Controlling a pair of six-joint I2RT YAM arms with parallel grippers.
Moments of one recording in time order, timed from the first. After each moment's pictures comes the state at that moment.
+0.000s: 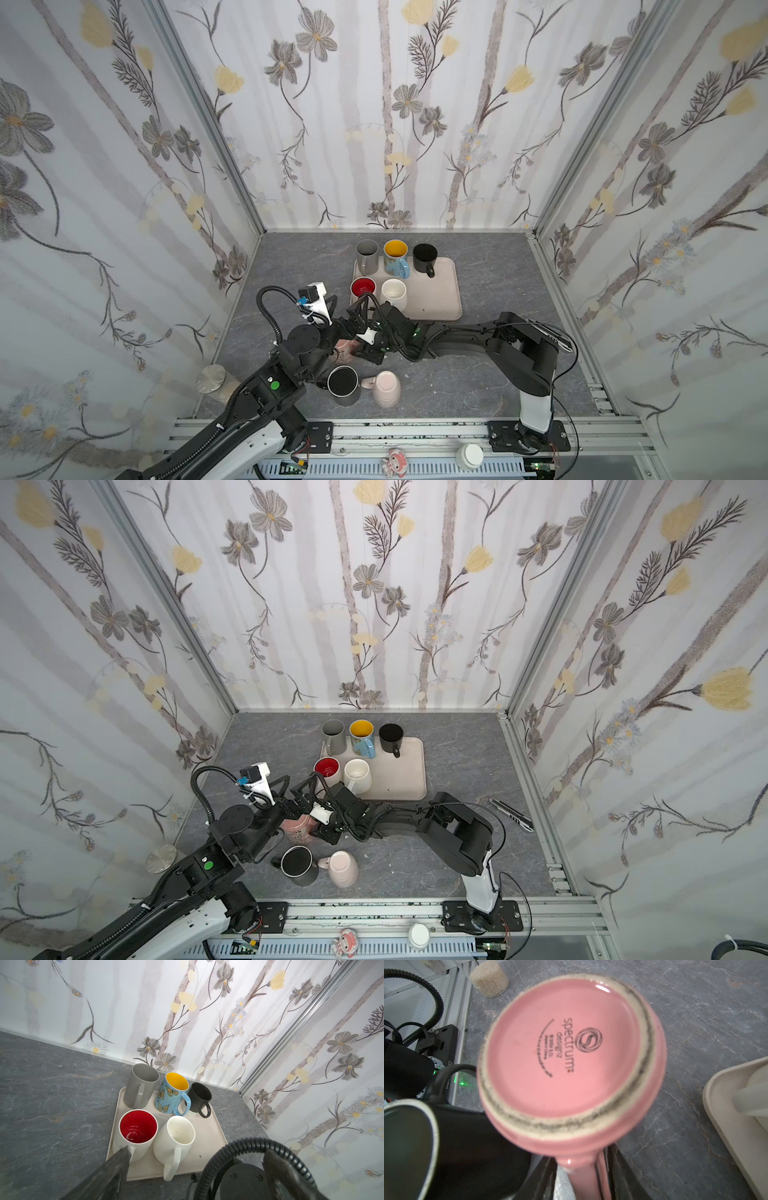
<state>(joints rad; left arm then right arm) -0.78 0.59 0.52 -0.02 -0.36 -0.56 1.05 1.94 1.13 0.12 -0.33 -0.06</state>
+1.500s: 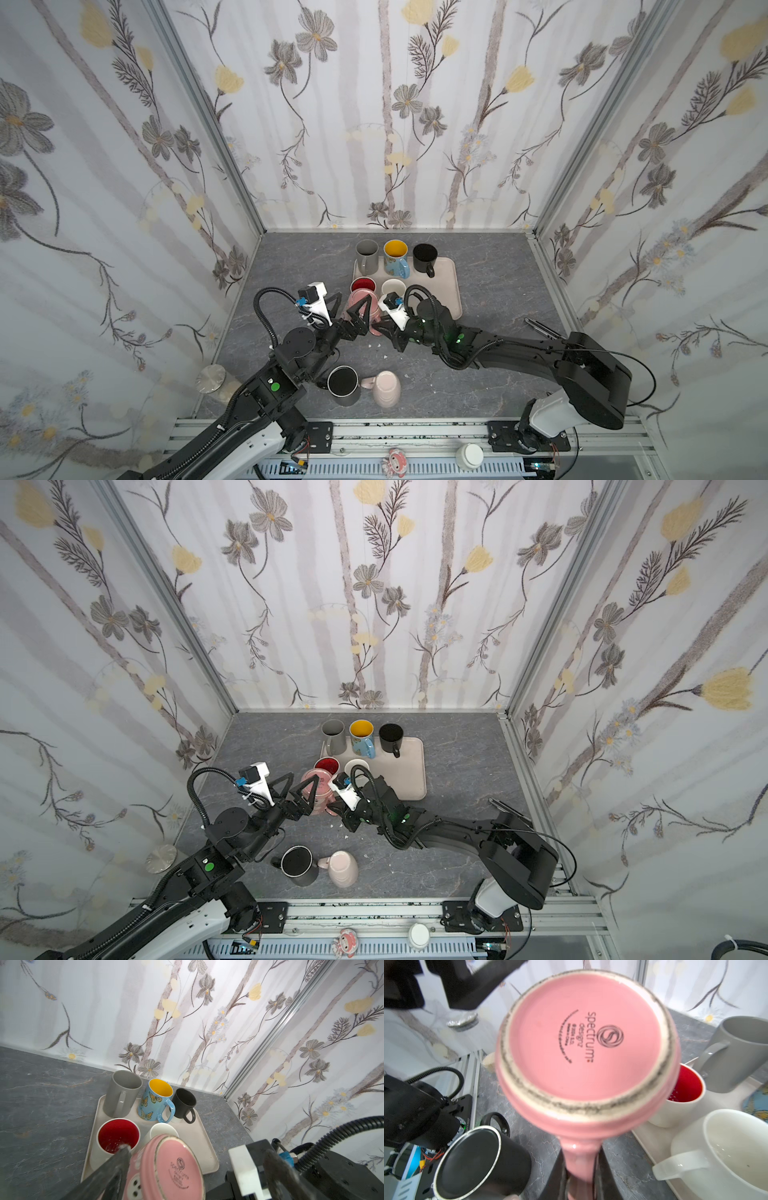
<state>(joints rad) -0.78 0.58 0.49 0.11 -0.27 -0.56 0.95 1.48 0.76 0.43 -0.22 0.10</state>
